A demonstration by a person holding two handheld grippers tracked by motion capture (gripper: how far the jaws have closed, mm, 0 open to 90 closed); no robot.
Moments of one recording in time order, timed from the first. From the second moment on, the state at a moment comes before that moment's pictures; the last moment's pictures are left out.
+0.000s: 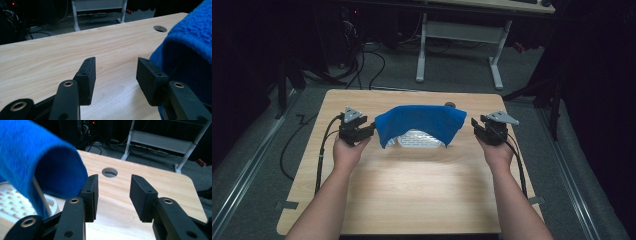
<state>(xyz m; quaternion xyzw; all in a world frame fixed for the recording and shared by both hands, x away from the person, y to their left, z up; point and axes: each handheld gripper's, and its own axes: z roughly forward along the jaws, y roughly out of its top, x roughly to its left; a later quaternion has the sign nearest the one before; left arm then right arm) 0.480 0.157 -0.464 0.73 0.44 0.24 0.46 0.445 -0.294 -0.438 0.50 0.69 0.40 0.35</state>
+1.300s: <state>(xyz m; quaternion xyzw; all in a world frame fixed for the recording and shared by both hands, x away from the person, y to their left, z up) 0.309 0.078 -0.519 0.82 0.34 0.16 0.44 0.274 -0.246 -0.506 0.44 0.74 0.41 0.30</state>
